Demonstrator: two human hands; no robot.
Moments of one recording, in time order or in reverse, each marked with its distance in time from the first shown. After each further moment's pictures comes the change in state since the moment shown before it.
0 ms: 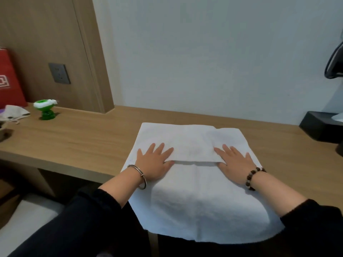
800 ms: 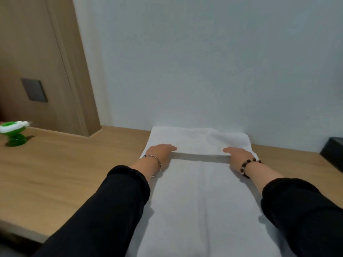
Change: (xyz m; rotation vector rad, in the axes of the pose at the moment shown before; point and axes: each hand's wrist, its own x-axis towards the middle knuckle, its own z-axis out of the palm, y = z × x) left_hand 0.193 -0.020 -0.036 -0.069 0.076 0.065; right_hand 0.178 0.048 -0.044 0.095 0.081 0.185
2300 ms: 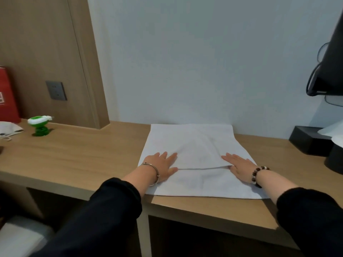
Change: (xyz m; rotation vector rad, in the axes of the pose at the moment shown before) left_hand -0.142 0.042 0.008 0.312 -0.087 0.056; right_hand -0.145 0.040 0.006 -0.060 -0.176 -0.172
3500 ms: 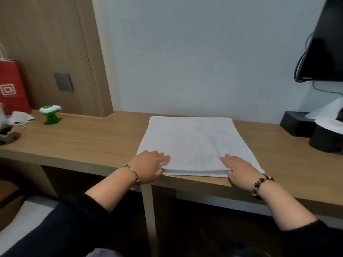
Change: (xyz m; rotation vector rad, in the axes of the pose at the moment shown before) left_hand -0.108 0.004 0.005 -0.030 0.151 0.181; right_hand -0.111 -0.050 0.026 0.083 0.133 0.004
